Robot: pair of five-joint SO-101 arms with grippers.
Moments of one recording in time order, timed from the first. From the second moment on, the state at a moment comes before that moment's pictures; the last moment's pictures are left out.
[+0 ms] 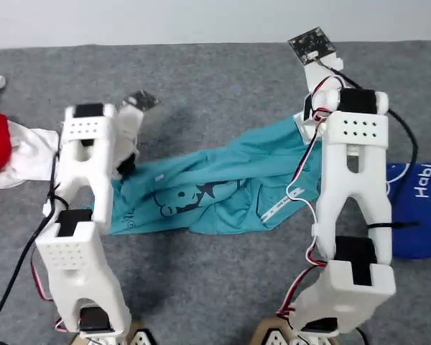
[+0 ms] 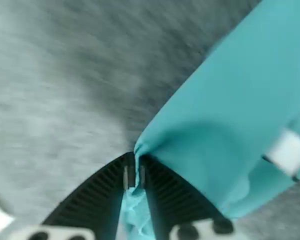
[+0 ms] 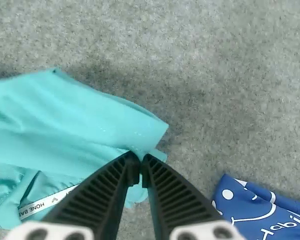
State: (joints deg) left arm -7.6 30.7 -16.0 88.2 -31.6; right arm 1.2 9.8 -16.5 76.5 26.8
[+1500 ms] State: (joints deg) left arm -3.8 36.7 -23.7 91.2 -38.7; right arm 1.2 8.9 -16.5 79.4 26.8
